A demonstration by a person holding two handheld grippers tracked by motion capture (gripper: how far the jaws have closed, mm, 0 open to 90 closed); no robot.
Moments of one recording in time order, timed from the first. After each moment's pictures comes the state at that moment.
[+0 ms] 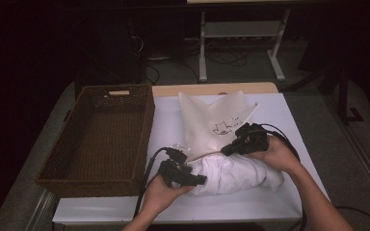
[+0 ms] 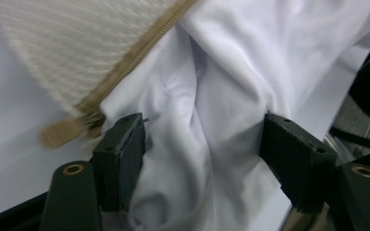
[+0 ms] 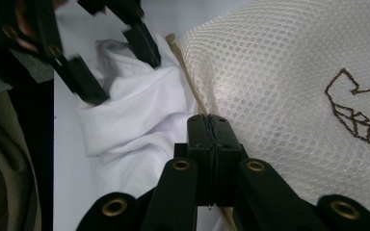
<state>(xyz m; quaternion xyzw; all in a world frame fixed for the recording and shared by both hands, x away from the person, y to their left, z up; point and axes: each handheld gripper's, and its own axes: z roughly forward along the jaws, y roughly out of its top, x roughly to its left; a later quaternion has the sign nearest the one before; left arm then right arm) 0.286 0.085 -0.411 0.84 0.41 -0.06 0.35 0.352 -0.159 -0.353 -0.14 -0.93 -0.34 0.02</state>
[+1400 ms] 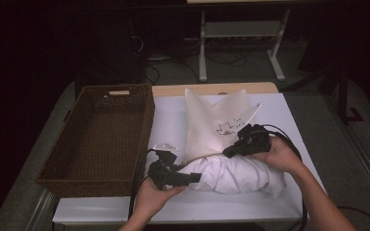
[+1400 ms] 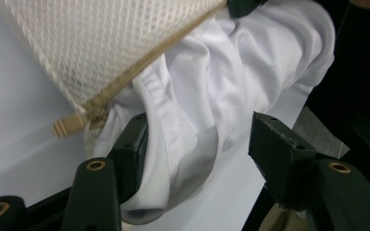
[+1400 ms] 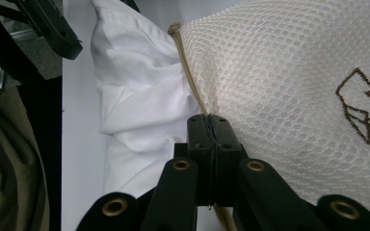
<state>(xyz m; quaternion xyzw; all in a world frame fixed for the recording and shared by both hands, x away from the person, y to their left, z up) 0.269 0.115 -0.383 0.81 0.40 -0.06 0.43 0.350 -0.164 -0.354 -0.13 -0.93 -0.34 0.03</state>
